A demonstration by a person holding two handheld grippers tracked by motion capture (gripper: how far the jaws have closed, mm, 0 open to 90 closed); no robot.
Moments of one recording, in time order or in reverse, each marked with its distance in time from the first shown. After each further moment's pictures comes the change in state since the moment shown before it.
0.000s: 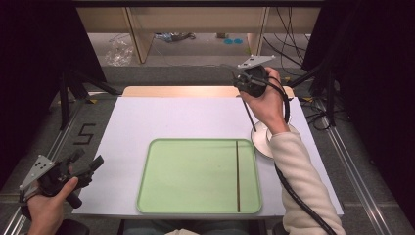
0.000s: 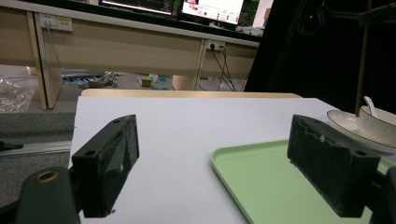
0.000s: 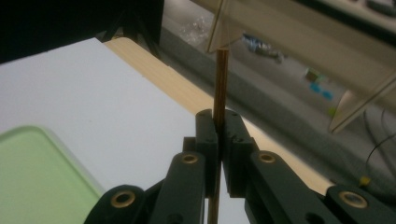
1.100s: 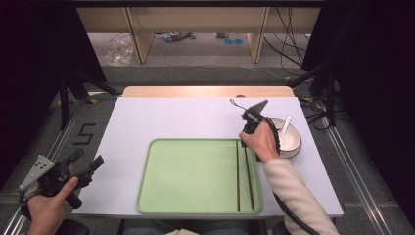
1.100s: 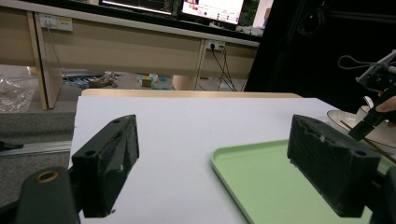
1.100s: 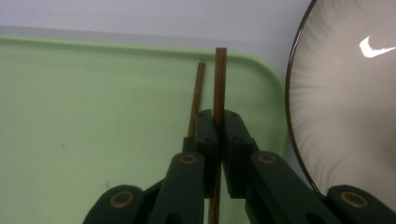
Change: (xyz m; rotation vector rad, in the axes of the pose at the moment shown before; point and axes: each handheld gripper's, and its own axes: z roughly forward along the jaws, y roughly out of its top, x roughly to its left) left arm 0.000 0.000 0.000 0.001 -0.001 0.001; right arm 0.020 -0.126 0.074 0.832 -0.006 0.749
